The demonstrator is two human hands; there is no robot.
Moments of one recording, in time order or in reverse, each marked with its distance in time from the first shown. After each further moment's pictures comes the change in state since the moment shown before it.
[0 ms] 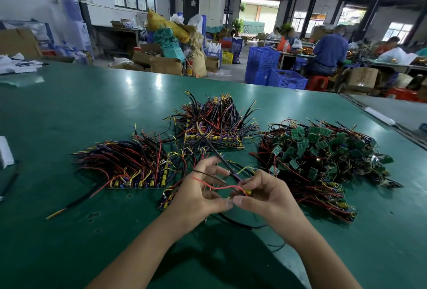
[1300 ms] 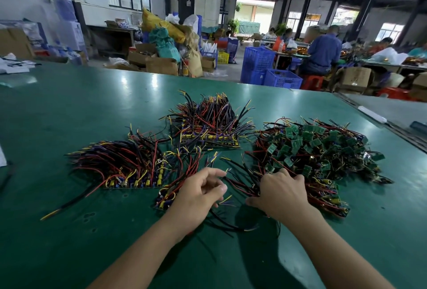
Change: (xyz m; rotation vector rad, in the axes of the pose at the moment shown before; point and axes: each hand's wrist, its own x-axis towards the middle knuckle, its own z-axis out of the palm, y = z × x) left_hand 0.003 -0.012 0.009 0.060 0.026 -0.068; right_hand 0.028 0.000 -0.026 -1.648 -0.078 0.402
